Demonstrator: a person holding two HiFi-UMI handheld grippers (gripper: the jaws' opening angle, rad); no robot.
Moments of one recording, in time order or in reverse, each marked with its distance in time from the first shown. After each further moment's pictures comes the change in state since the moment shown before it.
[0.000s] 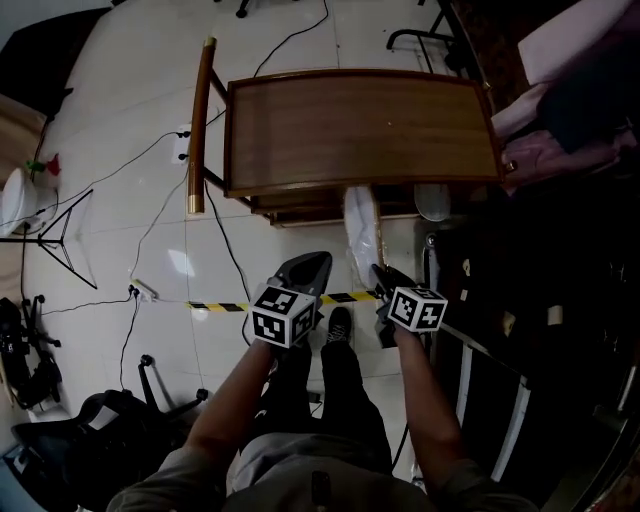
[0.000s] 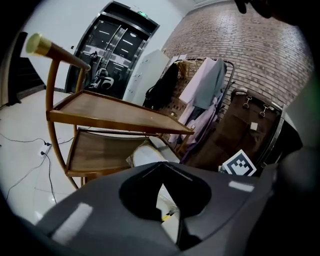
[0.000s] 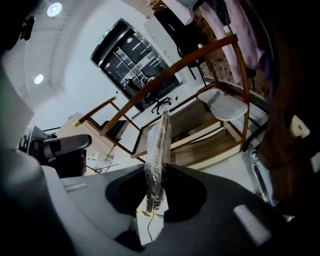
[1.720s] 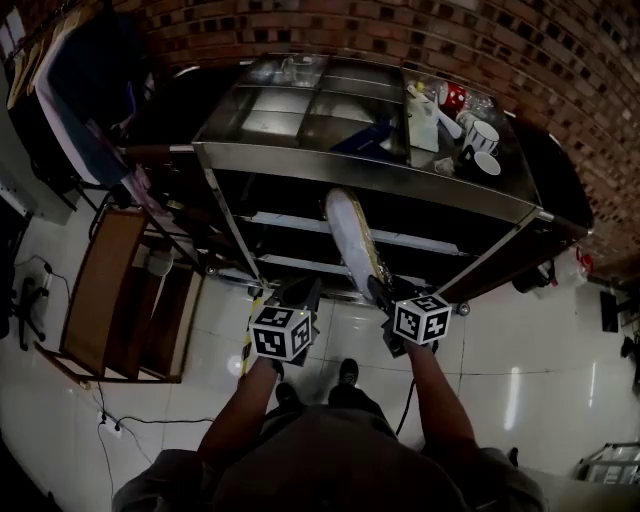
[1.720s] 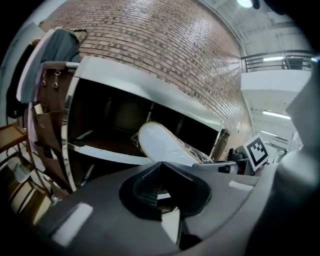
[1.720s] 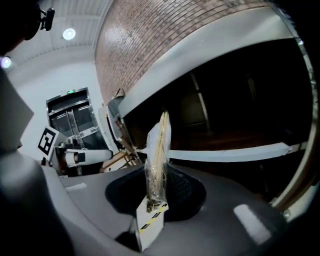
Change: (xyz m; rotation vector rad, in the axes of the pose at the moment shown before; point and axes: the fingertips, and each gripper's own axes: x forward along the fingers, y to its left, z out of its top) left arm -0.241 -0.565 -0.207 0.651 0.287 -1.018; right arm -0.653 0.076 -0.308 0.269 -0.885 -0.796
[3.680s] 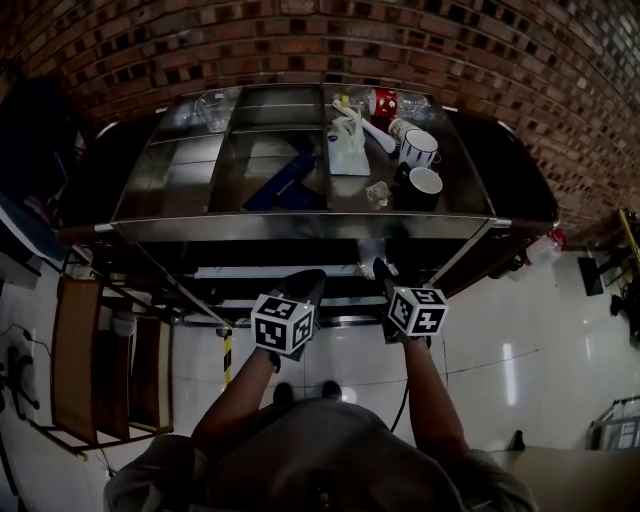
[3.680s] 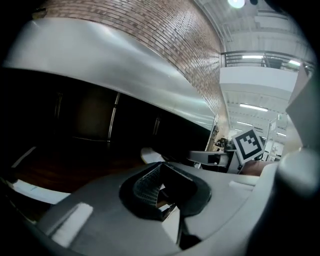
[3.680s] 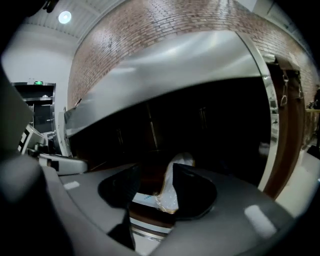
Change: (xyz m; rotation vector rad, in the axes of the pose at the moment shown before) left arm 0.154 -0.088 0.056 0.148 0.074 -0.253; right arm -0.057 -0.171 0.100 0.016 -0.216 -0.432
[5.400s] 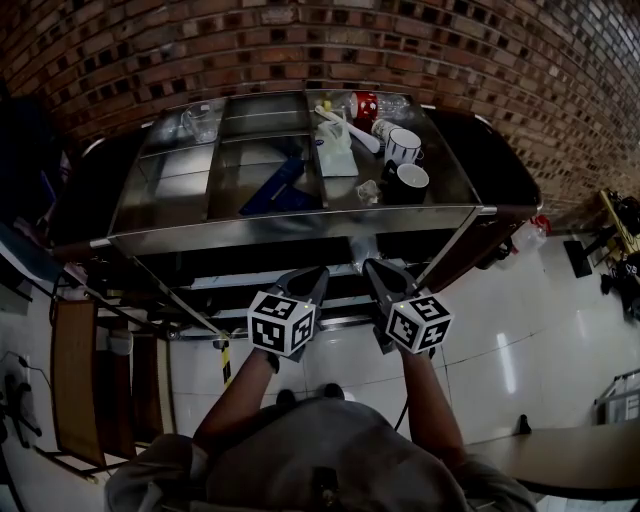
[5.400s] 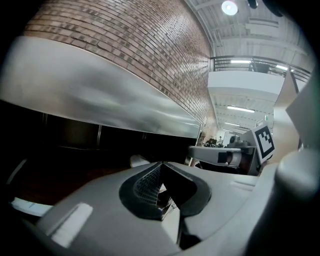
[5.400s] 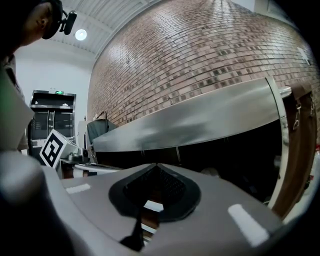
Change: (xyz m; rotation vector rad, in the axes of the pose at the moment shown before) left arm -0.019 -0.027 0.033 0.053 -0.029 -0.123; right arm -0.048 0.087 0.045 -0.048 -0.130 0.183
